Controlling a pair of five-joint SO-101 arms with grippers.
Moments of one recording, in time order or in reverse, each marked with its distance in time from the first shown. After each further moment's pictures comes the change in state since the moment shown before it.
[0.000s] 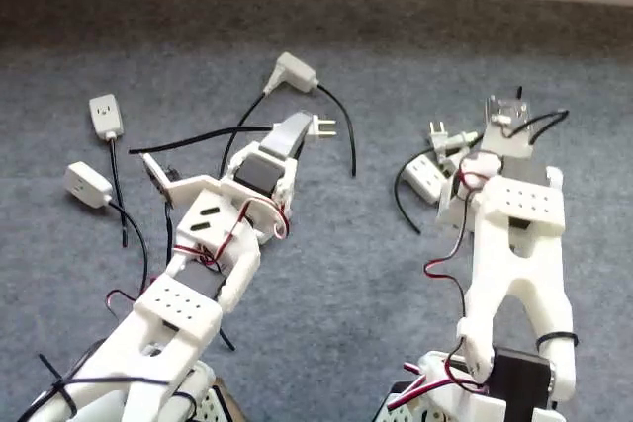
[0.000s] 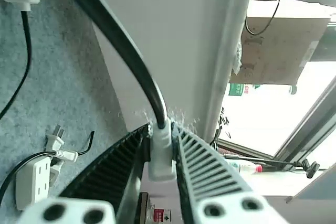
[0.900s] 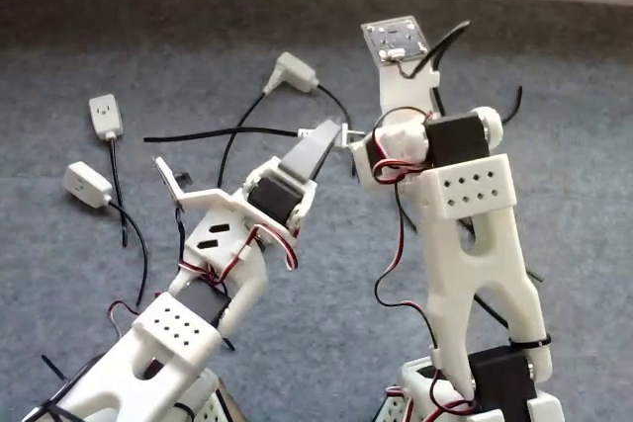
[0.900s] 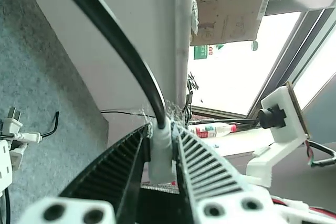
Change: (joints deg) left arm 6.4 -8.4 2.5 -1.4 -4.2; right arm -26.3 0.1 -33.0 22.4 0.1
